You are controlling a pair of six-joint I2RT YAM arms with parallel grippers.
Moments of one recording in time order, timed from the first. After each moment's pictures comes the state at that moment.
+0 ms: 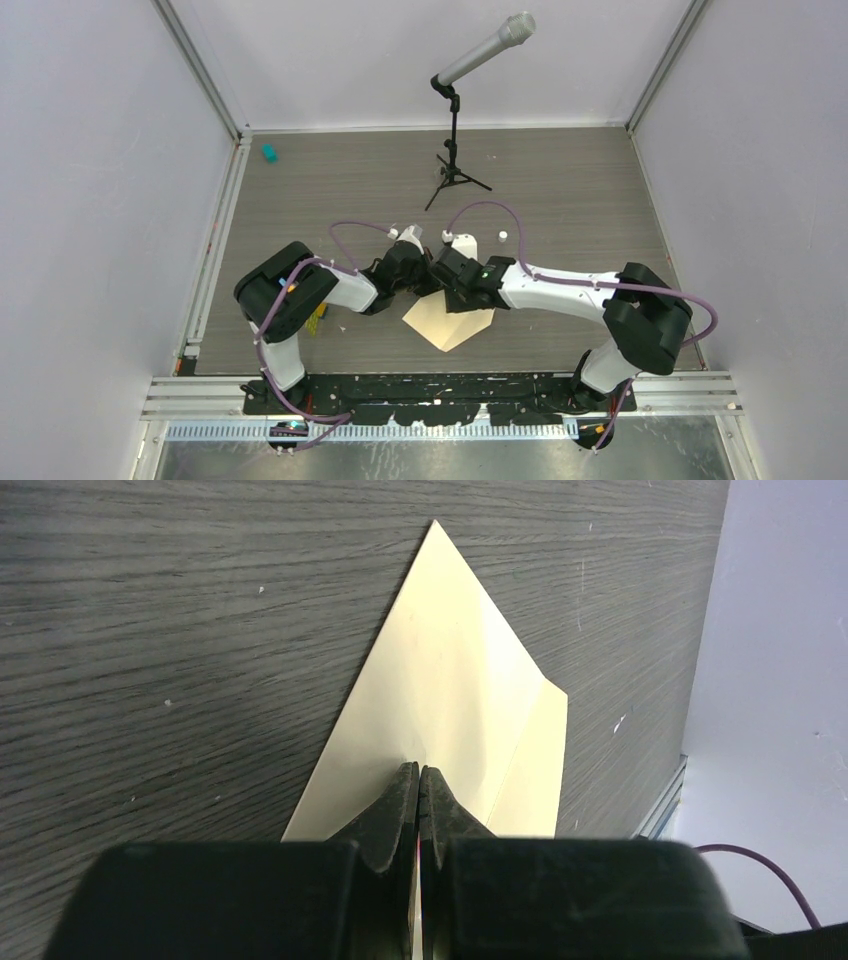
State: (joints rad) left arm -0.80 1.81 0.66 0.58 0.10 -1.05; right arm 0.99 1.55 0.92 -0.50 0.28 0.77
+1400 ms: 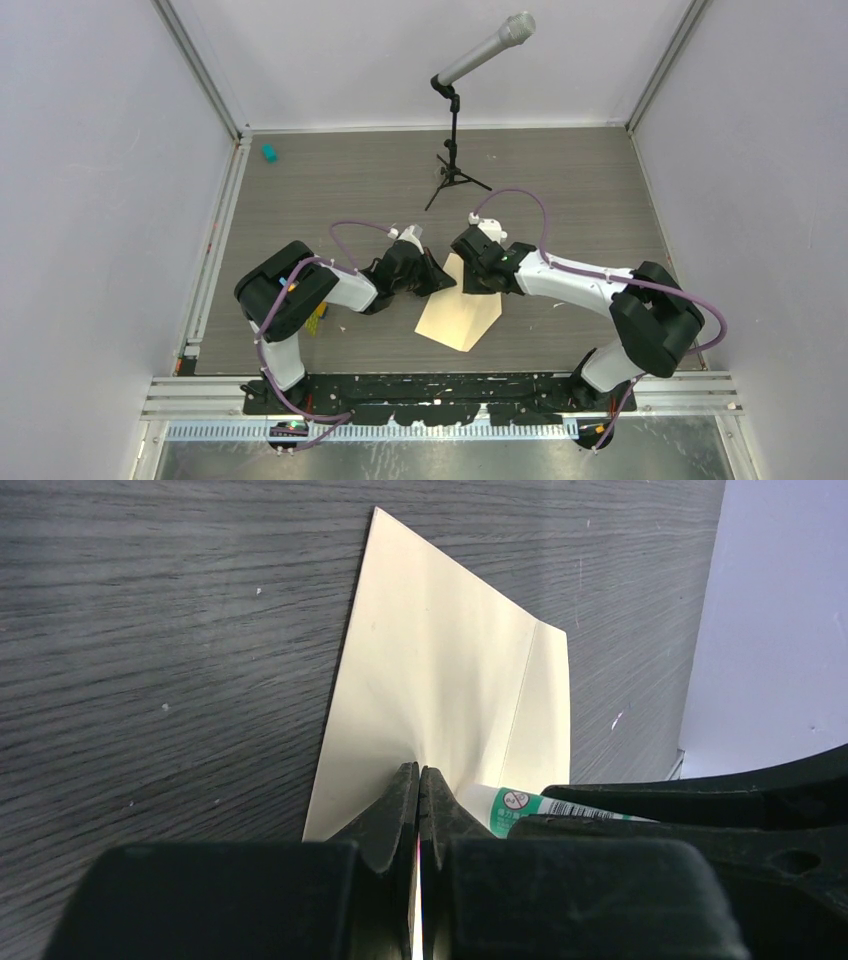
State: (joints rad) left arm -0.80 1.82 0.66 0.59 0.12 -1.05; right arm 0.81 1.51 0.88 -0.45 0.27 0.74
